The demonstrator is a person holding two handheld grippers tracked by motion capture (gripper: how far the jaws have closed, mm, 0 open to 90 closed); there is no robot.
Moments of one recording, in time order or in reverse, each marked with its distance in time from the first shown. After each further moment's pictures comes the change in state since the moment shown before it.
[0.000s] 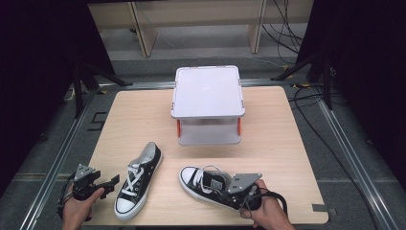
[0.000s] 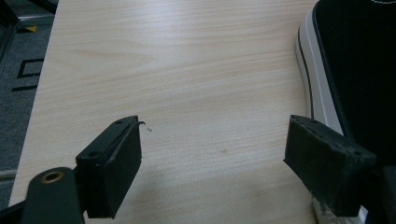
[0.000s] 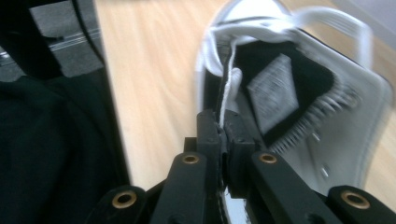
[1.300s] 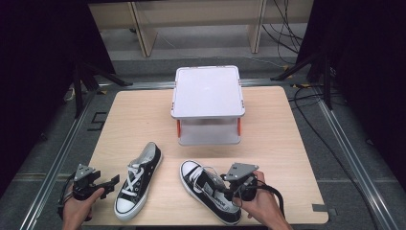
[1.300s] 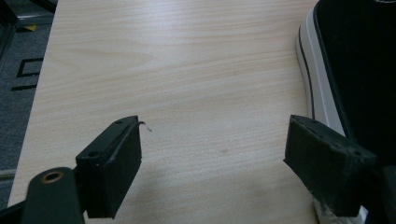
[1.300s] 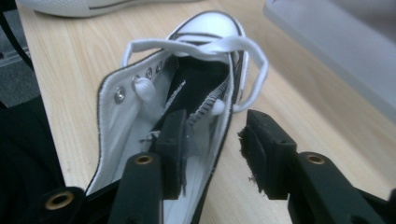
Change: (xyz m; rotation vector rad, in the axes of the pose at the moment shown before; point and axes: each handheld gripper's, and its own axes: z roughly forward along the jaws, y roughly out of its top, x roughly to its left) left arm 0.001 -0.001 0.001 -0.002 -0.008 -0.006; right arm -0.014 0.019 0.003 -0.007 -0.173 0.073
